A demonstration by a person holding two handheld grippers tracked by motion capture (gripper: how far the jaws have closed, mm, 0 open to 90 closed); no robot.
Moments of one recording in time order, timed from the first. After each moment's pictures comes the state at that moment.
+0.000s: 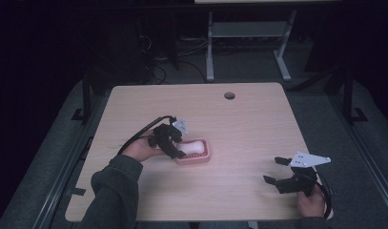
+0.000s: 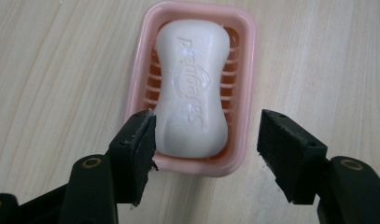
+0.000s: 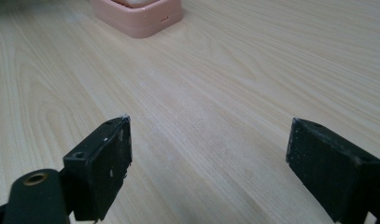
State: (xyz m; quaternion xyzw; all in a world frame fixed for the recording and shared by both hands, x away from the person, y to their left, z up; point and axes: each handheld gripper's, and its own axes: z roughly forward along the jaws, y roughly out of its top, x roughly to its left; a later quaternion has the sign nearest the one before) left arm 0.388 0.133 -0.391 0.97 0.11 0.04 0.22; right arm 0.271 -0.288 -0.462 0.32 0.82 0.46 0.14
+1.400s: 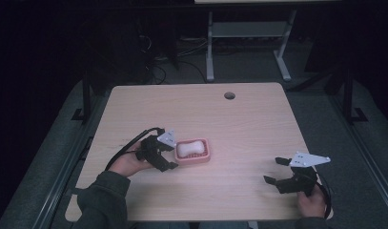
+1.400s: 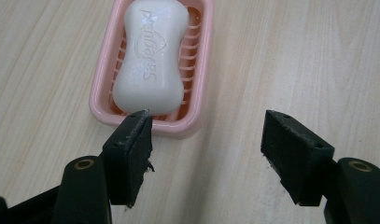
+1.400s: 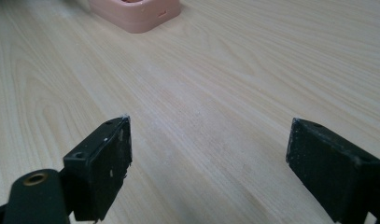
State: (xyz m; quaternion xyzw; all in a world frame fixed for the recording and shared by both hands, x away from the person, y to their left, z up) left arm 0.346 0.164 -0.389 0.96 0.11 0.06 0.25; right arm 0.271 -0.288 -0.462 0.33 0.82 0.45 0.14
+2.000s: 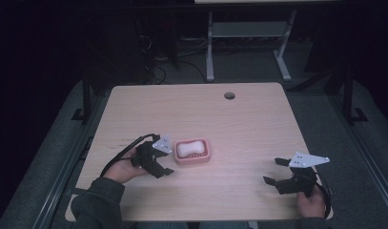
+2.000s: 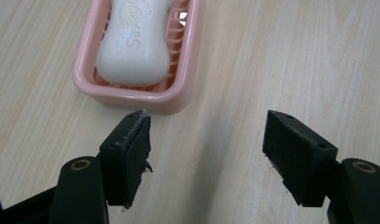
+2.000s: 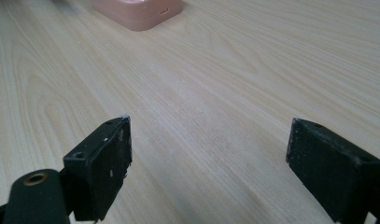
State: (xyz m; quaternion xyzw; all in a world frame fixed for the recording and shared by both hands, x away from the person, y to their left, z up) left arm 0.332 0.177 -0.399 0.96 0.12 0.06 0.24; right arm 0.270 -0.287 -0.461 0.33 0.82 0.45 0.14
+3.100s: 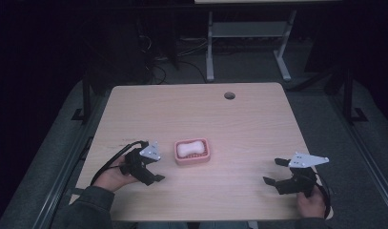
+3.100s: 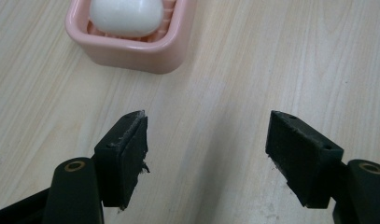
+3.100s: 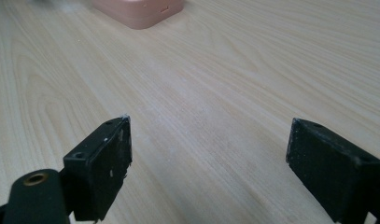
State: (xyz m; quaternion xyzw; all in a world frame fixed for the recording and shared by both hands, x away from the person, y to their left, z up) left arm 0.315 0.207 -0.410 0.95 0.14 0.06 0.26; right arm 0.269 -0.286 -0.462 0.33 0.82 0.44 0.14
